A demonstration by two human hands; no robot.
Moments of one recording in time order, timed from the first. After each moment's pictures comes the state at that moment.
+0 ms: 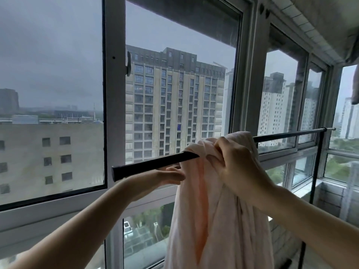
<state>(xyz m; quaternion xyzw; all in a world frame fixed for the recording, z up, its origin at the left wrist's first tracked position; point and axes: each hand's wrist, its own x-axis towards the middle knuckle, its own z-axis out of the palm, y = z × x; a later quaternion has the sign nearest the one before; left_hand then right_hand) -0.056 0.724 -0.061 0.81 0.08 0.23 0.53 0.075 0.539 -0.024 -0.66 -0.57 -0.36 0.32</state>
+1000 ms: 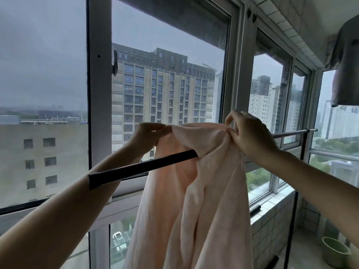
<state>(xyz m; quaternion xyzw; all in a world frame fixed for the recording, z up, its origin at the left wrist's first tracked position) -0.019 0.739 0.013 0.75 0.10 0.48 0.45 0.145 0.536 0.034 -0.72 -0.49 -0.40 0.28</state>
